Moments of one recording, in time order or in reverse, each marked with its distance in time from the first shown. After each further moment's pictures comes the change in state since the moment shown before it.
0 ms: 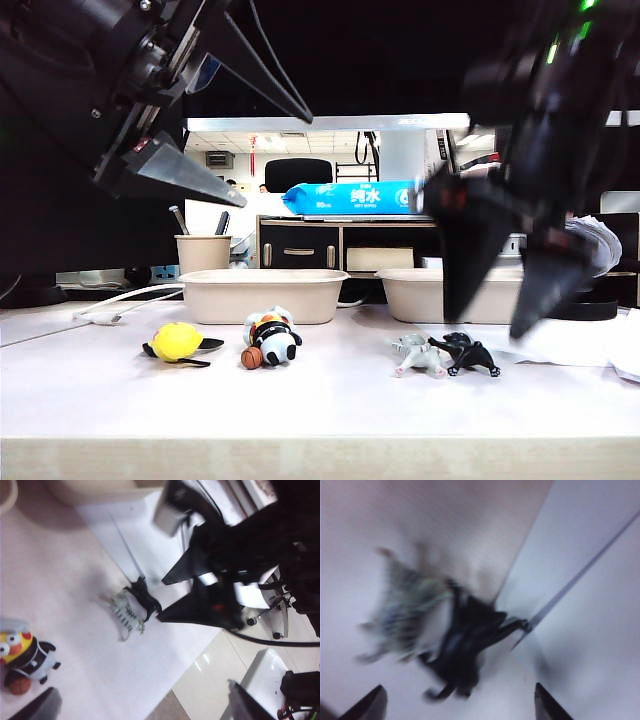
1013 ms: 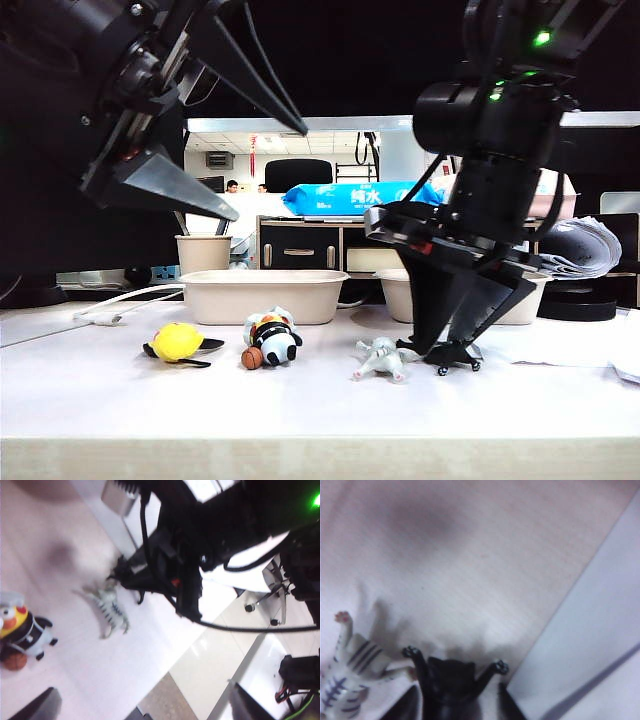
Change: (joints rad) left arm 0.000 -0.002 0.000 -0.070 0.021 0.018; right arm 0.075 0.101 0.026 0.159 0.125 -0.010
